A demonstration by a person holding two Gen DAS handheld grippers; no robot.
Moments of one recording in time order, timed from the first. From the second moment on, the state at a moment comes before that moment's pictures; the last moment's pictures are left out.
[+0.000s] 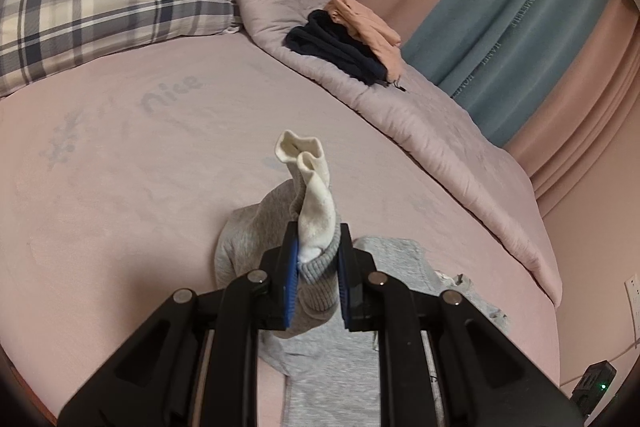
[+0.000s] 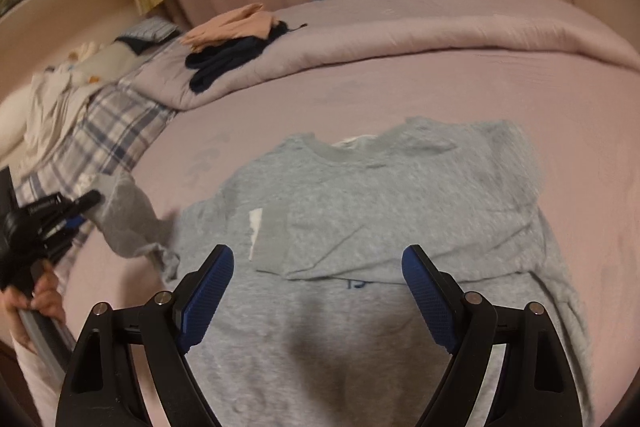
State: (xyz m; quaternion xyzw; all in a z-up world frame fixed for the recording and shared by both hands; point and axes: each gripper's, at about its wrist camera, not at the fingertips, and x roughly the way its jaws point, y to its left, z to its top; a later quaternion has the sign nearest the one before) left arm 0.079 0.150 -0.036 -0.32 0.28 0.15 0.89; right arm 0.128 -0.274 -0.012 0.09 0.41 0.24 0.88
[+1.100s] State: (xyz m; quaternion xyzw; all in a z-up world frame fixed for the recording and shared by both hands) left arm 0.132 0.048 -0.059 -0.26 0.36 0.05 0.90; right arm 0.138 -0.326 -0.005 0.15 0.38 0.19 0.89
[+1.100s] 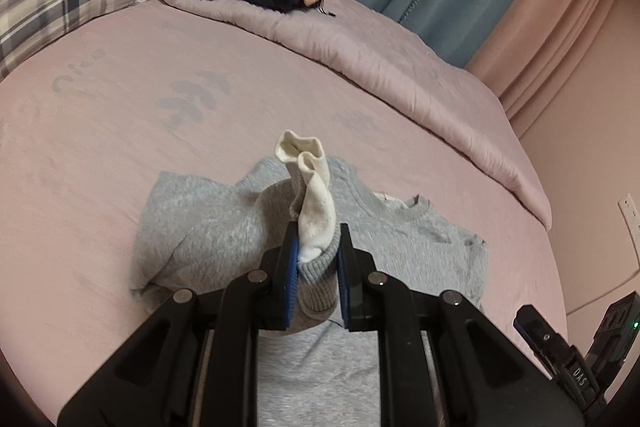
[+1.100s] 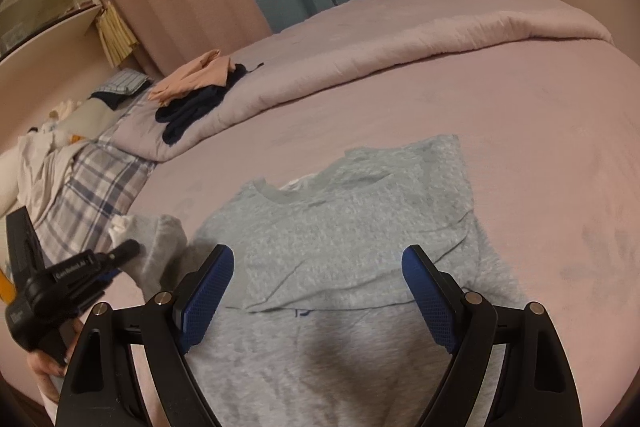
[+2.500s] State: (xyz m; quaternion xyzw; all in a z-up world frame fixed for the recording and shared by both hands) left arm 0.105 0.101 -0.059 -0.27 0.39 0.04 0.88; right arm 0.155 -0.280 -0.025 0.14 0.48 0.22 0.84
